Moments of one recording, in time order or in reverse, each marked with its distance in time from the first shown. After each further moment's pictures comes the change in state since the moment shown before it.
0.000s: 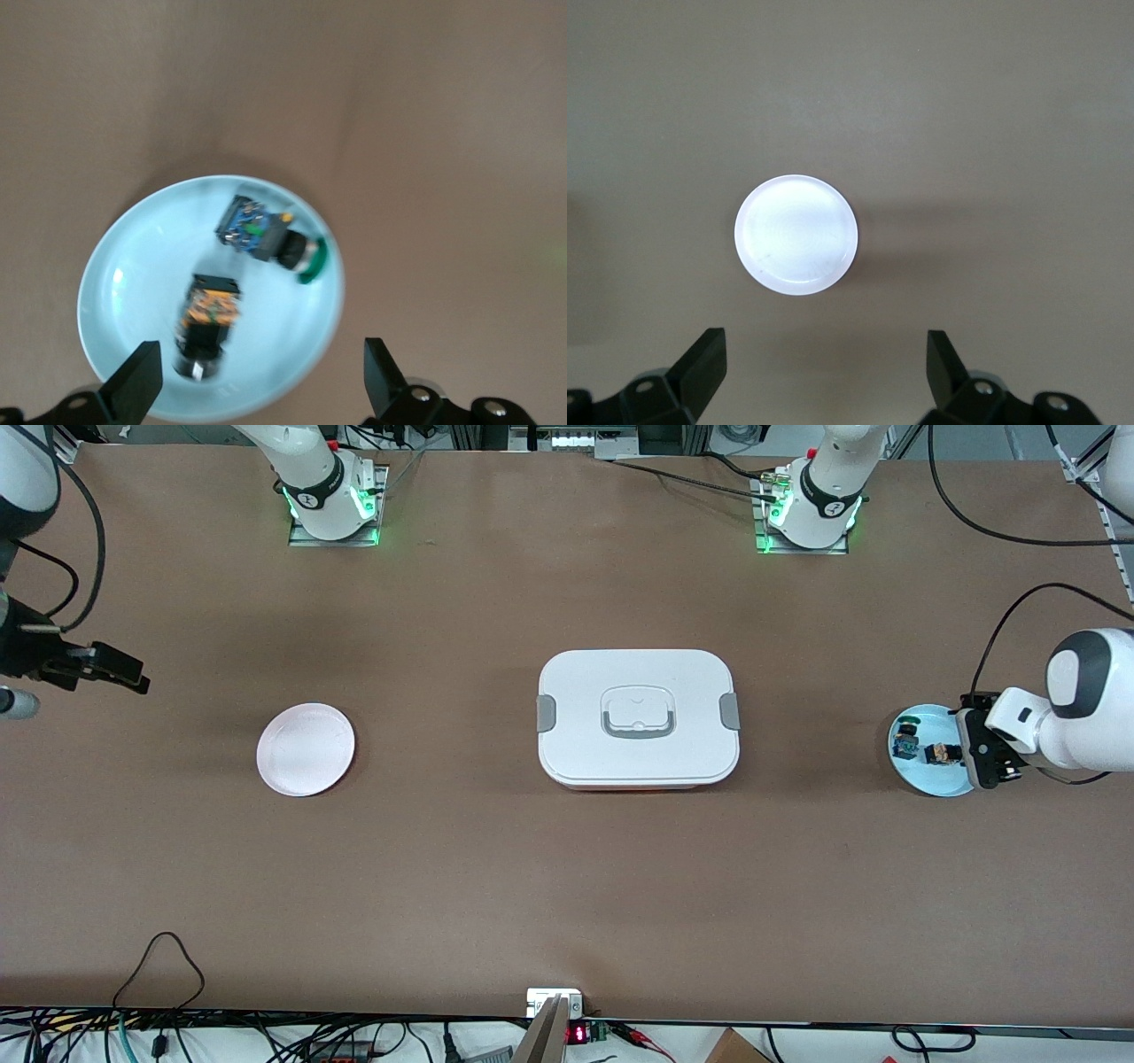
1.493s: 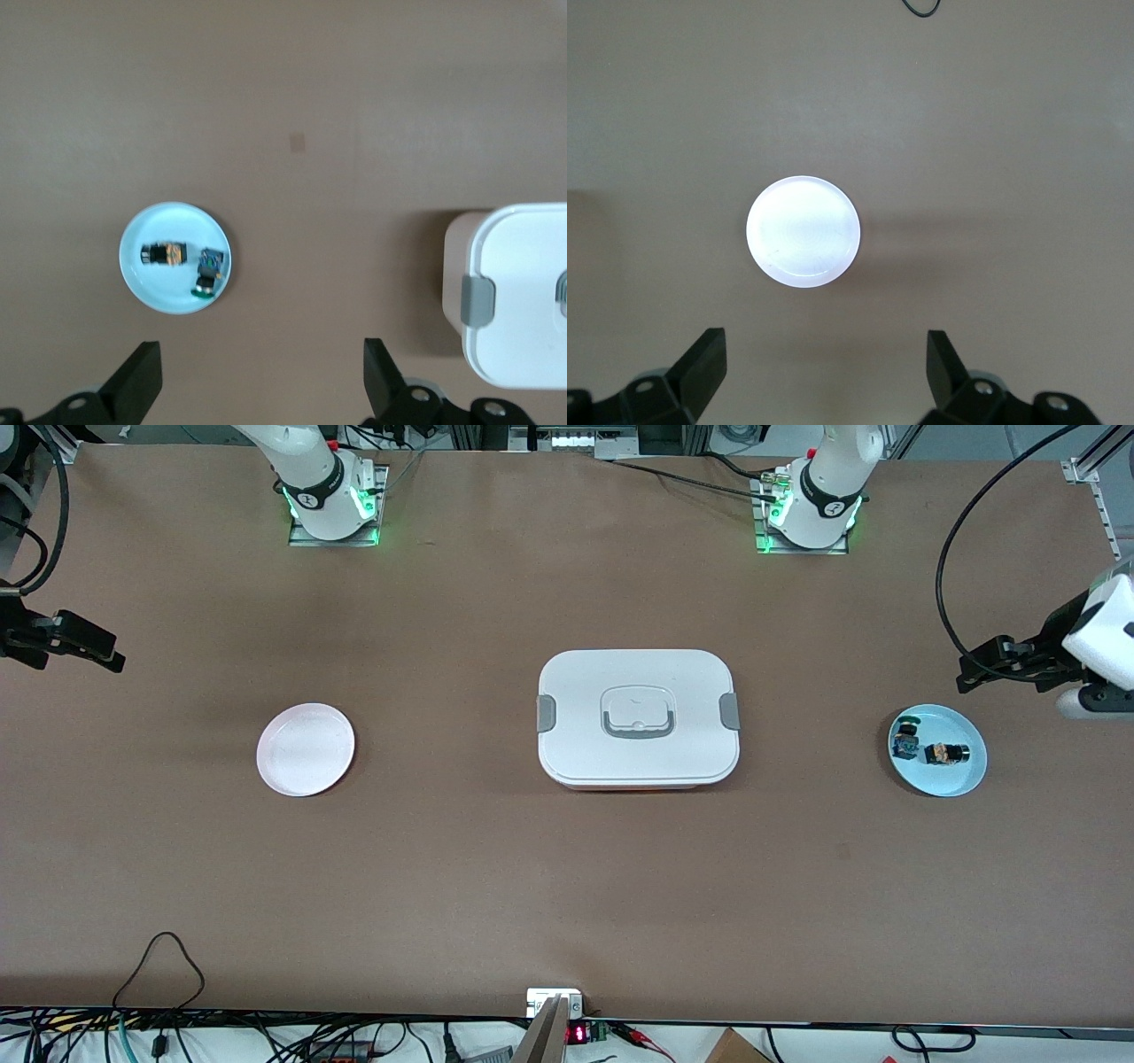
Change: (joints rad) left arm -0.679 -0.458 0.514 0.141 -0.319 -0.104 -1.290; right arm 0.000 -0.010 0.004 0.067 0.001 -0.061 0.000
